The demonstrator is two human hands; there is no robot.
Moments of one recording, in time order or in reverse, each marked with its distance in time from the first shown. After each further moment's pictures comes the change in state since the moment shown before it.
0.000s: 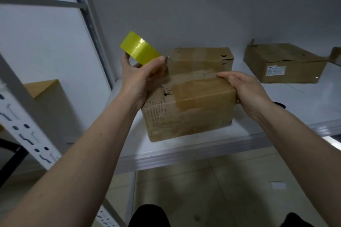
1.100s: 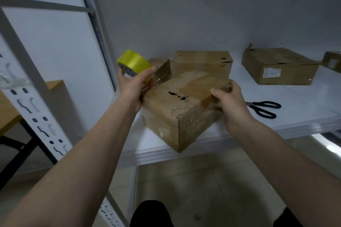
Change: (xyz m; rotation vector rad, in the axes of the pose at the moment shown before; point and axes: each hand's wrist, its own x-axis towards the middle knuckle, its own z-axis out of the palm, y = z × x) left_hand -0.008 0.003 -0.030 0.047 0.182 -0.142; right_hand -0.037 0.000 0.048 0.323 0.165 0.241
